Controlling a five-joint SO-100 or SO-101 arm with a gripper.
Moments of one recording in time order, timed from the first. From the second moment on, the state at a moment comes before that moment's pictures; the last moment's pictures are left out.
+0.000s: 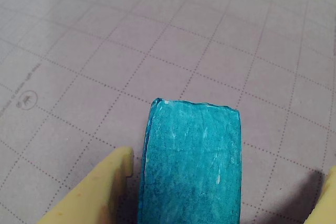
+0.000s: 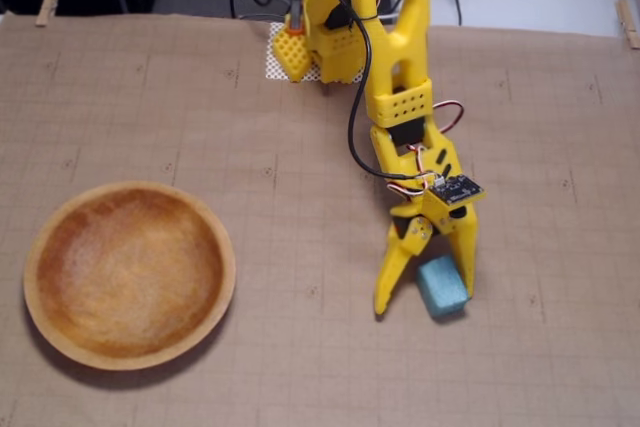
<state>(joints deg) -27.5 67.3 131.0 -30.3 93.8</state>
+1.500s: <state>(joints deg) -27.1 66.4 131.0 -30.9 93.6</state>
